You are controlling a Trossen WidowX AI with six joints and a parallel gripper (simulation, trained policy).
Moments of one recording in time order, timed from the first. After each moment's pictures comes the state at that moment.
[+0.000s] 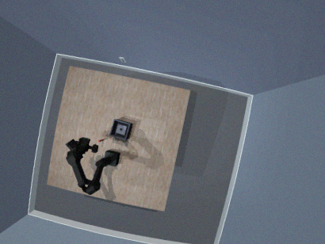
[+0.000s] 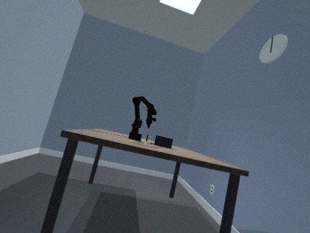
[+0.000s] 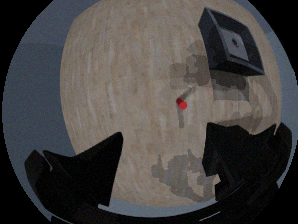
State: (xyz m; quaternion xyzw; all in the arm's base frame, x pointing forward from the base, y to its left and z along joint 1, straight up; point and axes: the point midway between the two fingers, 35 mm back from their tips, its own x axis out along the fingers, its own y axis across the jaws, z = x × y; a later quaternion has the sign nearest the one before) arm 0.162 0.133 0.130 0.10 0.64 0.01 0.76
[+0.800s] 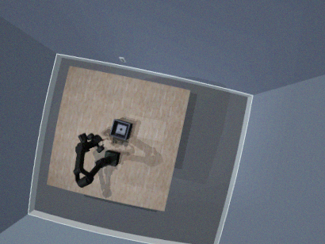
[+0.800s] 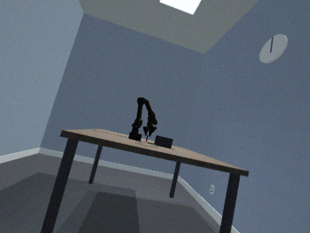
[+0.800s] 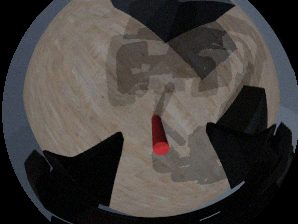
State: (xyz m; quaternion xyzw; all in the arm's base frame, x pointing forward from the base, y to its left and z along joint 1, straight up) arm 0.176 0.103 0.030 0.24 0.63 -0.27 0.69
